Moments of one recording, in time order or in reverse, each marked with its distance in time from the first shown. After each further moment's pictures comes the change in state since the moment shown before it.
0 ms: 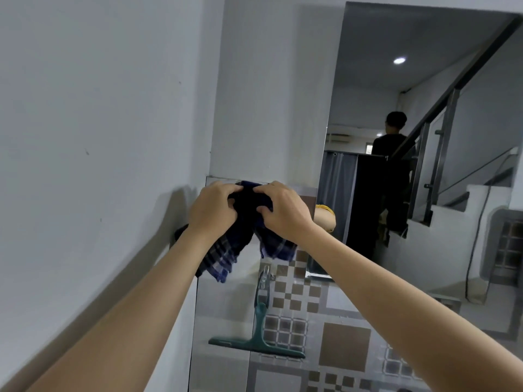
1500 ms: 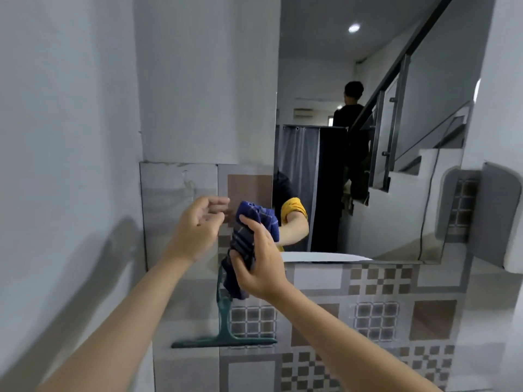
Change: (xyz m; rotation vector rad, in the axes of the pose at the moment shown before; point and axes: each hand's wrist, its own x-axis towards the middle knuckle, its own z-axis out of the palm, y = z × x) left_hand -0.024 0.014 0.076 -0.633 -0.232 -0.183; right_hand -0.101 0.068 0.087 0.365 0.359 0.069
